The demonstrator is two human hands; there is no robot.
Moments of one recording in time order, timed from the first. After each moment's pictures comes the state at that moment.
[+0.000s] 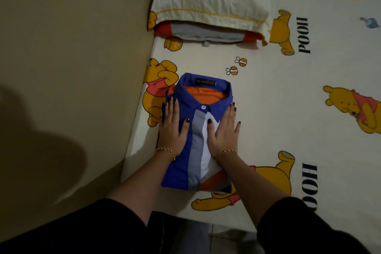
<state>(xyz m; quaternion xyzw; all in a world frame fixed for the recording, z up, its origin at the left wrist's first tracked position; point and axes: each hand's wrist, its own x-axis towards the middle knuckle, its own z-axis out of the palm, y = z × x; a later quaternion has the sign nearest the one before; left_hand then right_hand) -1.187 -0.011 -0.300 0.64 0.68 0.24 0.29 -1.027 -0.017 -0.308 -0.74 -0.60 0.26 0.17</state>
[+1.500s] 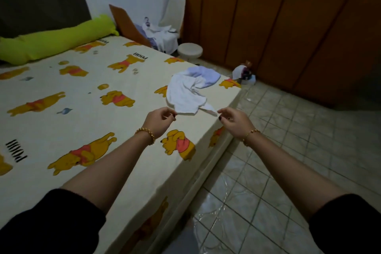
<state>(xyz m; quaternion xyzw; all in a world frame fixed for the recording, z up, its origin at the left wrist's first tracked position) -0.464 -0.274 -0.009 0.87 0.21 0.15 0.43 -0.330 -0.500 -0.003 -0.87 -0.31 0.08 0.37</state>
